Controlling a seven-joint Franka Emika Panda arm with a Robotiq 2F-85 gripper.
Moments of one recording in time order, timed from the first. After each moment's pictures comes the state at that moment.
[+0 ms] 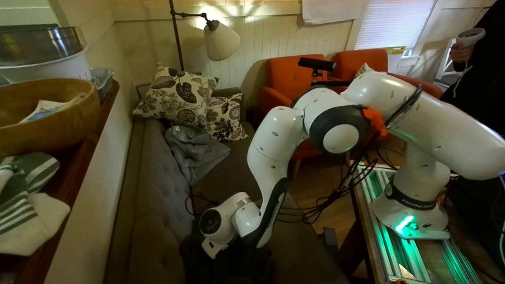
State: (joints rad) arm 0.17 1.15 0.08 -1.62 -0.71 2.48 -0.94
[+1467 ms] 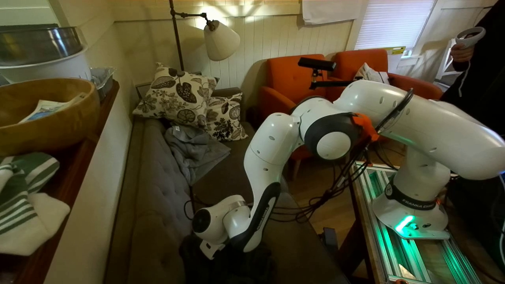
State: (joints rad) arm 0.14 1.24 0.12 -1.48 -0.60 2.35 -1.13
